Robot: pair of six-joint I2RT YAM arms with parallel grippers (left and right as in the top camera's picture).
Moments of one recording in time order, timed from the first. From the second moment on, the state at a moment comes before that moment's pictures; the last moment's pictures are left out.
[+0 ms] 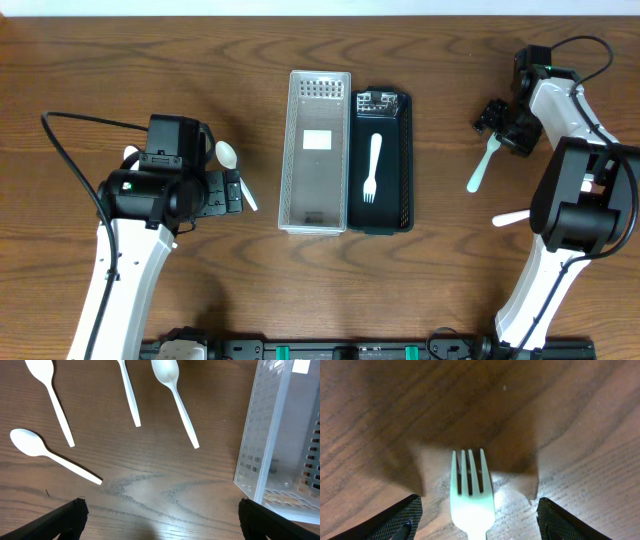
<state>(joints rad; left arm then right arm) -0.11 1.22 1.14 -1.14 -0.05 -0.20 -0.15 2.22 1.67 -0.92 0.04 0.48</state>
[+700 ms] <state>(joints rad) -0.11 1.22 1.14 -1.14 -0.05 -0.20 -0.15 2.21 1.64 -0.90 0.03 0.40</state>
